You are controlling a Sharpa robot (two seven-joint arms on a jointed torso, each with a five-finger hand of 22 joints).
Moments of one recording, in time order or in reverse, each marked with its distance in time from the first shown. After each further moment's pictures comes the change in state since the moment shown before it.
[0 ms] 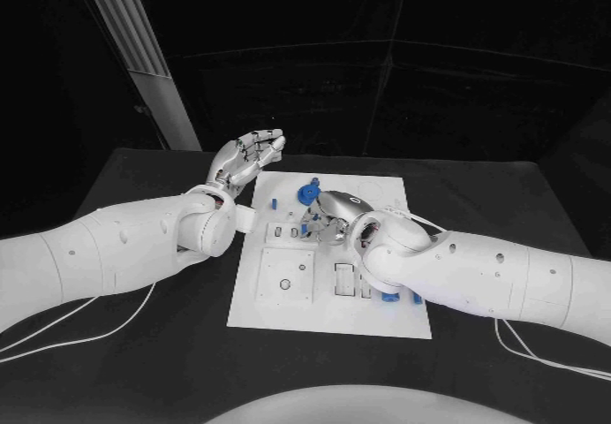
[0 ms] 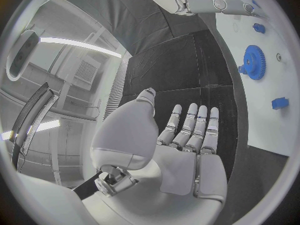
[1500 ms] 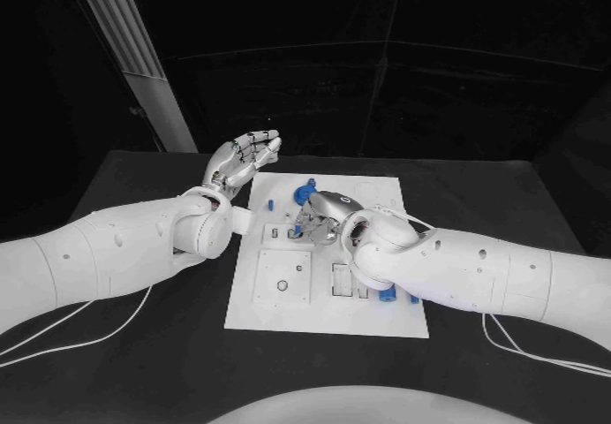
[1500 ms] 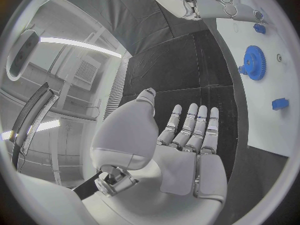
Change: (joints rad) left arm 0.000 0.002 0.000 -0.001 0.000 0.001 0.000; left_hand 0.000 0.000 0.000 0.000 0.012 -0.004 0.004 0.000 -0.001 -0.004 0.004 0.000 0.000 0.000 0.000 0.000 0.000 0.000 0.000 0.000 0.000 0.001; right arm -0.001 0.041 0.003 -0.052 -0.002 0.022 0.015; right_hand -0.019 -0.007 -0.008 -0.003 -0.003 0.025 0.025 -0.011 -0.004 0.002 0.001 0.000 0.000 0.004 0.003 0.000 0.000 0.000 0.000 0.008 0.000 0.000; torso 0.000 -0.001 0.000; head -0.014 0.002
